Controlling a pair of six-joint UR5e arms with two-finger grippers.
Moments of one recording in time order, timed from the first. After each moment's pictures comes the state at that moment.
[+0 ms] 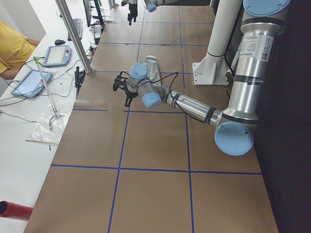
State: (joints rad) left arm -1.20 -1.67 -1.74 -2.16 -2.25 -0.59; right arm 1.25 -1.23 1.49 -1.32 2.30 0.83
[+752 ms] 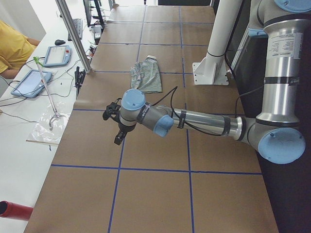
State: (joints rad) left arm -1.48 -1.52 -1.72 -1.95 -2.37 -0.03; right arm 1.52 -1.50 1.65 -1.57 2.33 0.06
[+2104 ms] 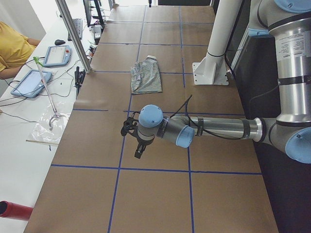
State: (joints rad) left arm -1.49 -1.38 -1.78 -1.94 -2.41 -0.01; right arm 1.45 -1.55 1.72 -1.57 2.32 0.05
